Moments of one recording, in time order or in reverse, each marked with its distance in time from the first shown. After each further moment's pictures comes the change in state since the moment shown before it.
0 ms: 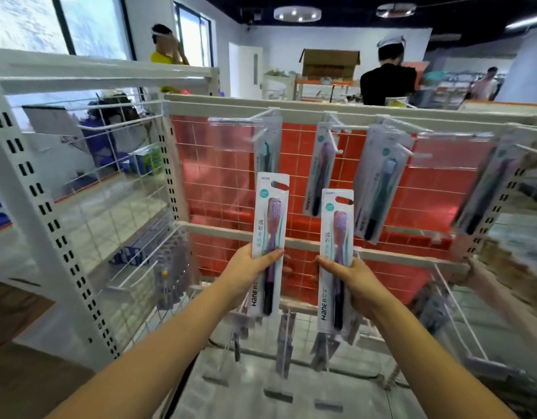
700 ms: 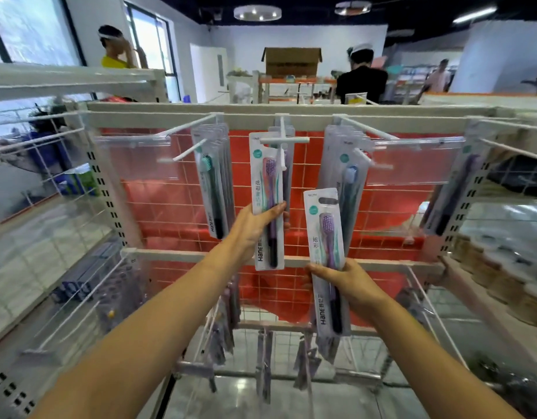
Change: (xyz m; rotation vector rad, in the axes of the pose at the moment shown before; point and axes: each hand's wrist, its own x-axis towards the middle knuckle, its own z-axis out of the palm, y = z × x) left_hand 0.145 0.033 0.064 -0.064 -0.045 0.095; right_hand 0.047 -0.009 -0.062 -0.022 0.010 -0.039
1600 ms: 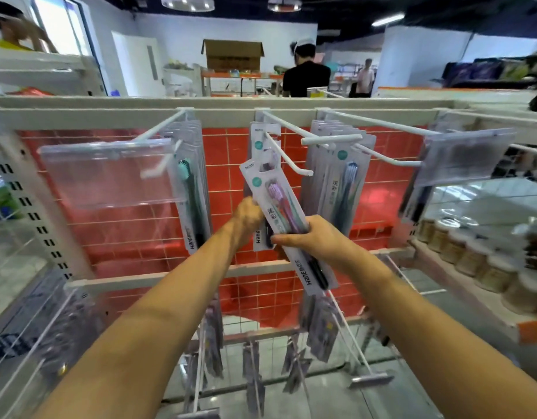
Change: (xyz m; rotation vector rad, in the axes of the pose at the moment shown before) left_hand 0.088 -0.026 -0.017 0.344 -0.249 0.050; right_hand 0.046 -0.063 0.046 -0.458 0.040 -0.188
